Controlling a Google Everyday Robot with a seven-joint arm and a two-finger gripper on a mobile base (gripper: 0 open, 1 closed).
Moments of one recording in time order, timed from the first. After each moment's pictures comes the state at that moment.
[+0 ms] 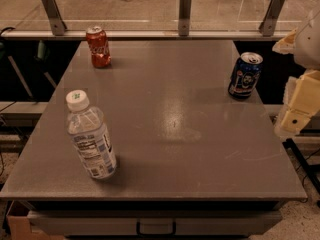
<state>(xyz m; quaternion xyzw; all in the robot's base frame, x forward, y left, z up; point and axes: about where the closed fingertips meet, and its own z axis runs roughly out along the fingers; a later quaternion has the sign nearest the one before) 0.438 -0.217 0.976 -0.60 0.78 -0.03 0.16</state>
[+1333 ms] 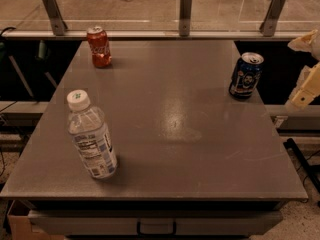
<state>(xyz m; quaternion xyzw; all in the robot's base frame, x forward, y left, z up) 0.533 -0.297 0.935 -0.57 0.78 0.02 0.24</state>
